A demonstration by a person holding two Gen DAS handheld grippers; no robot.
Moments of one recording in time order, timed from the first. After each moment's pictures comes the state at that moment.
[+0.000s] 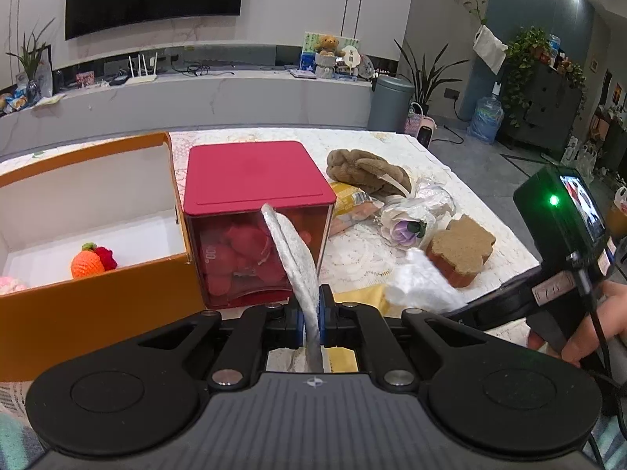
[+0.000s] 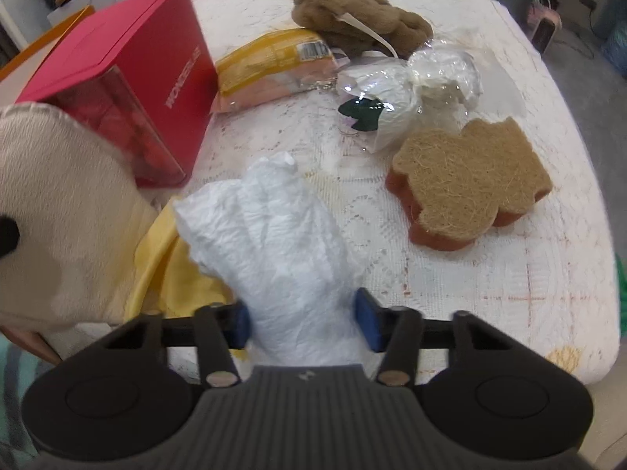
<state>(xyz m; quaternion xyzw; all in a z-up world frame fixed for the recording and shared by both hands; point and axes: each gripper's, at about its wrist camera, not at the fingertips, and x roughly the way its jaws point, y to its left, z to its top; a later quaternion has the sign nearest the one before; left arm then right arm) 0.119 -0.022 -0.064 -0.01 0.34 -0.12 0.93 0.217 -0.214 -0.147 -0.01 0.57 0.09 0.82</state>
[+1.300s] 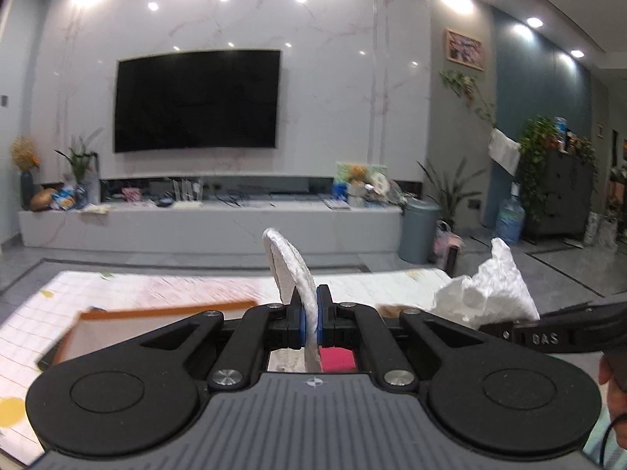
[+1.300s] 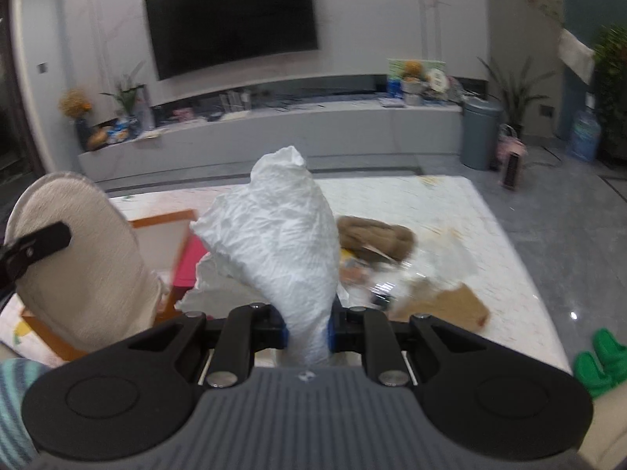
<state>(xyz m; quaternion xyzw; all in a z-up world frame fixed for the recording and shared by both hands) 0.076 0.034 0.043 0.00 0.15 -0.07 0.99 0.114 -0.186 0.017 0.04 0.31 0.10 0.94</state>
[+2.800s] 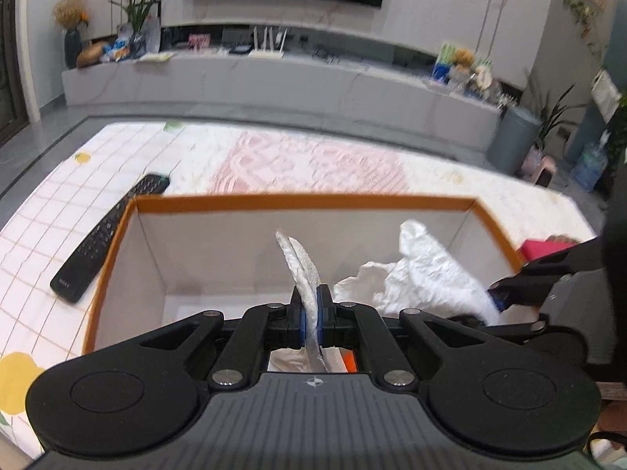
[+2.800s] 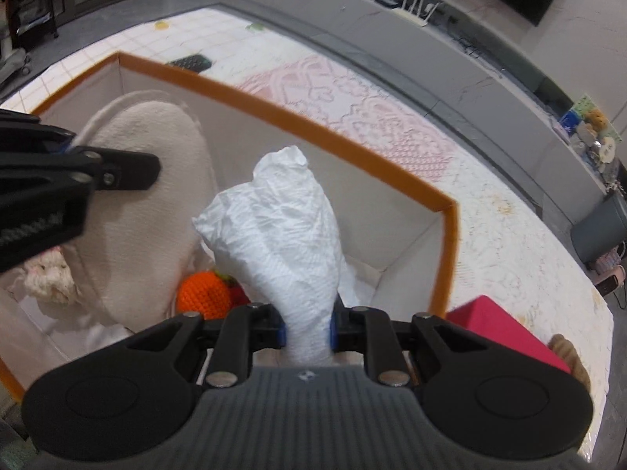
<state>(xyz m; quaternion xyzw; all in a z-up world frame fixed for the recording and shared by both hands) 0.214 0.182 -0.057 -0.06 0.38 0.02 0.92 0.307 0.098 -0.095 -0.25 0.43 0.24 0.83</state>
